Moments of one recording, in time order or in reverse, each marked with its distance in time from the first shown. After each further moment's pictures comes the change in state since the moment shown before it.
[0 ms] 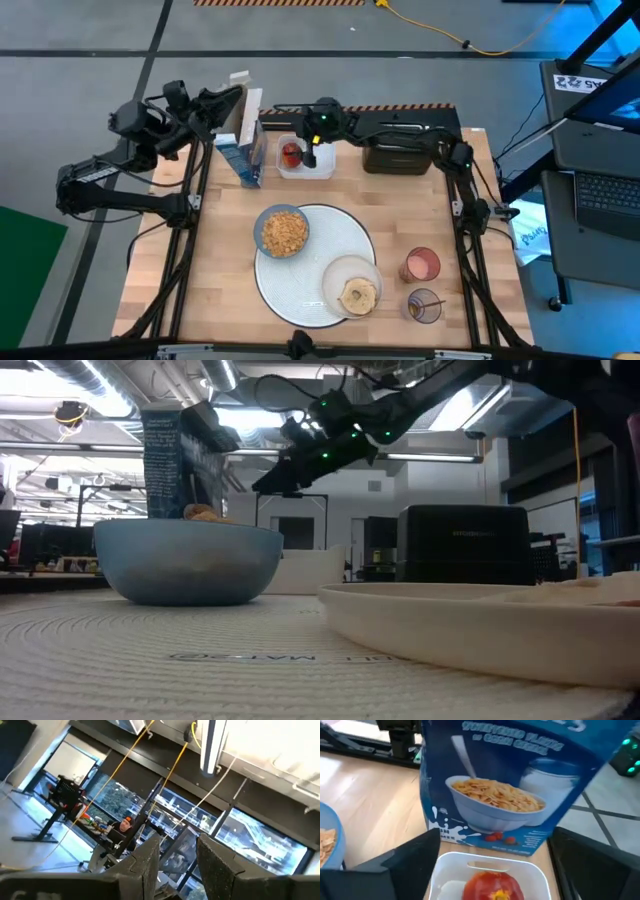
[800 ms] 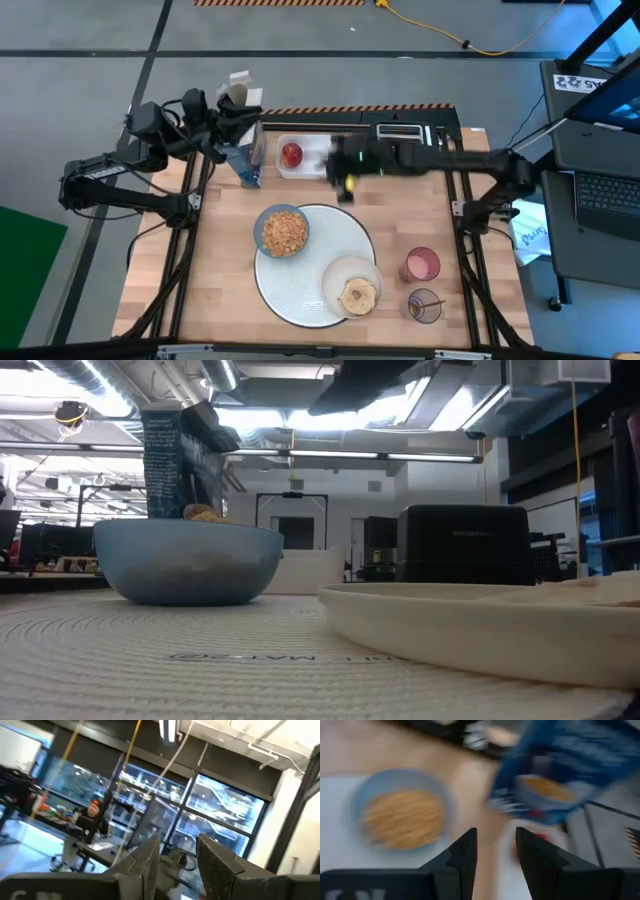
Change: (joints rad) left arm -0.035 0.067 0.001 0.036 0.227 0.104; right arm 0.294 -0.504 -0.263 -0.363 0.333 -0.024
